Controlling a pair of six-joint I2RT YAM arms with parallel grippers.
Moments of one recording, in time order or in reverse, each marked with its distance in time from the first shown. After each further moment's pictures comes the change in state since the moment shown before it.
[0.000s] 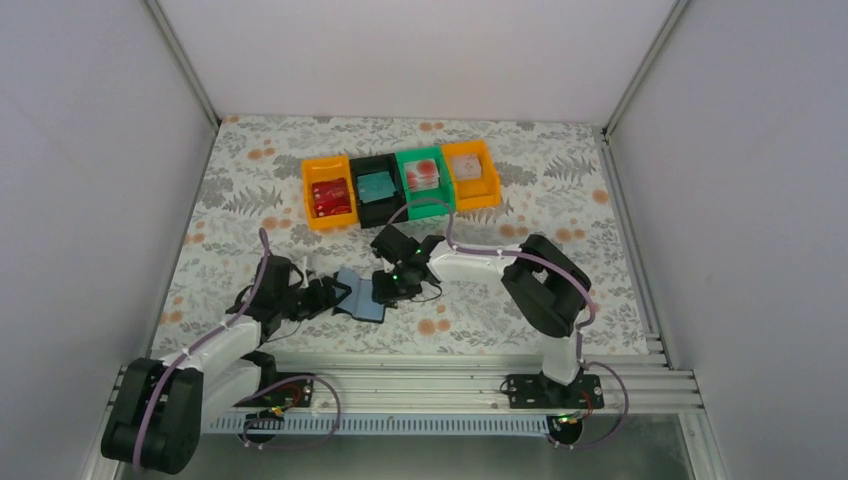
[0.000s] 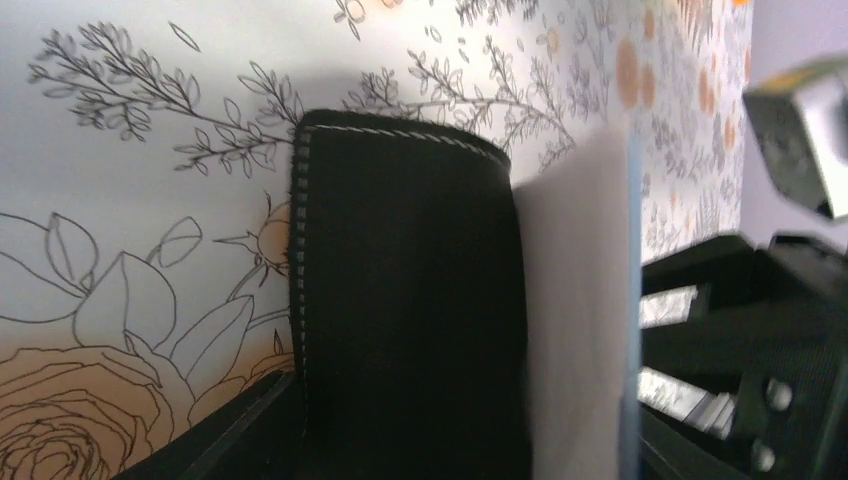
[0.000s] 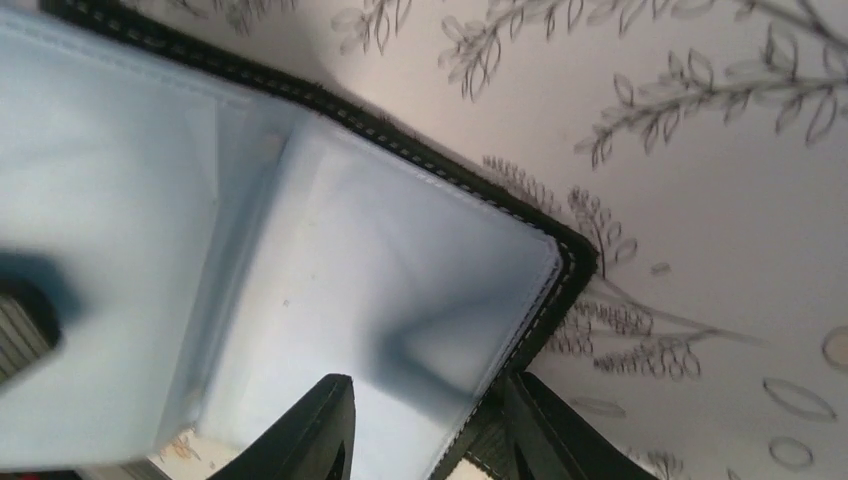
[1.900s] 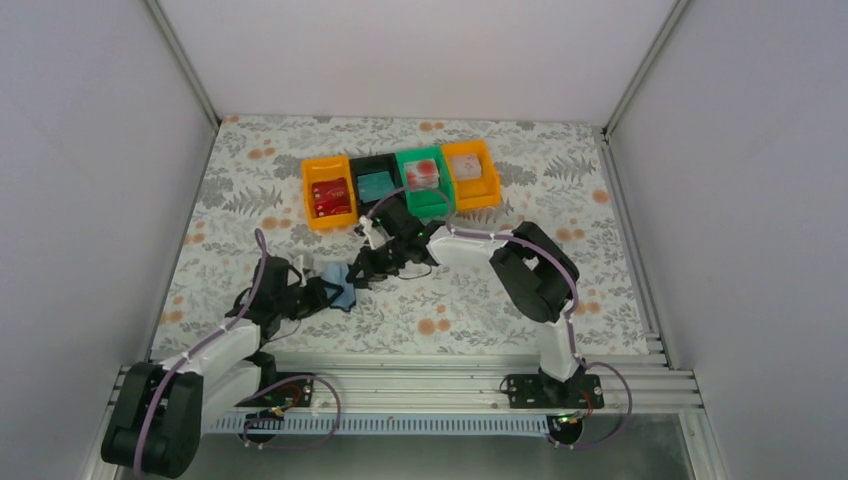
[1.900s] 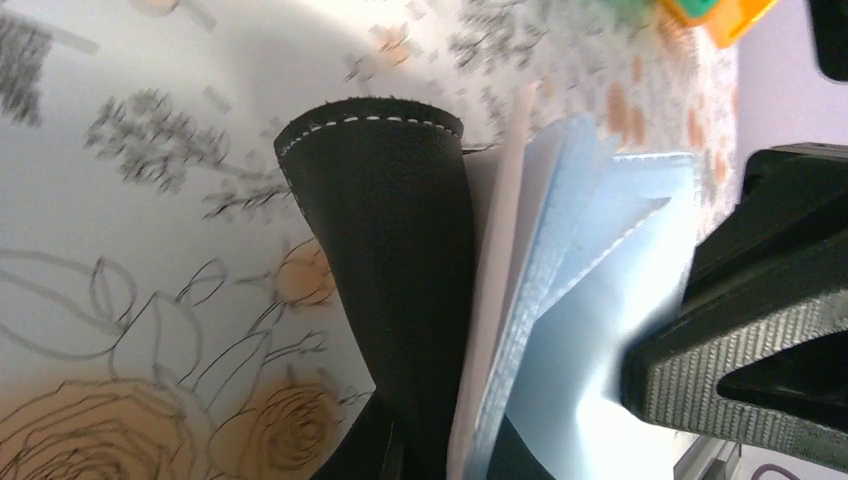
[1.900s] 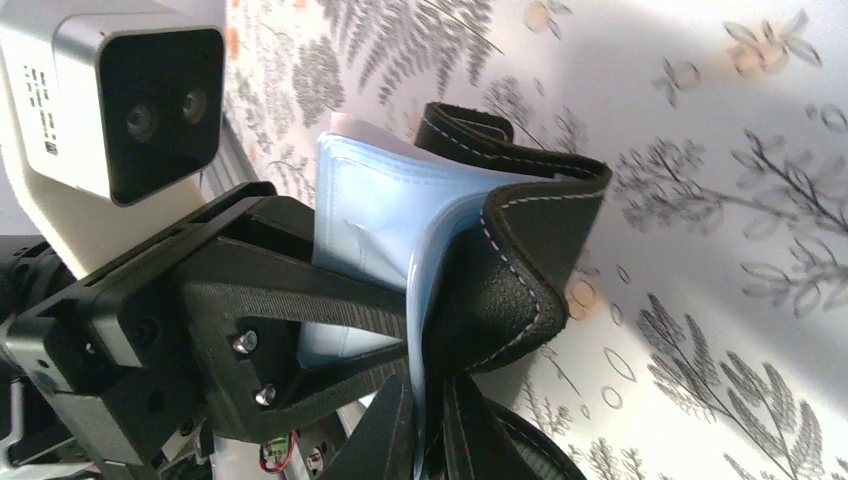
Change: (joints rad) left arm 0.002 -0.001 -0.031 0.069 -0.027 -0.031; right arm -0.099 0.110 0.074 0.319 -0.481 -0.006
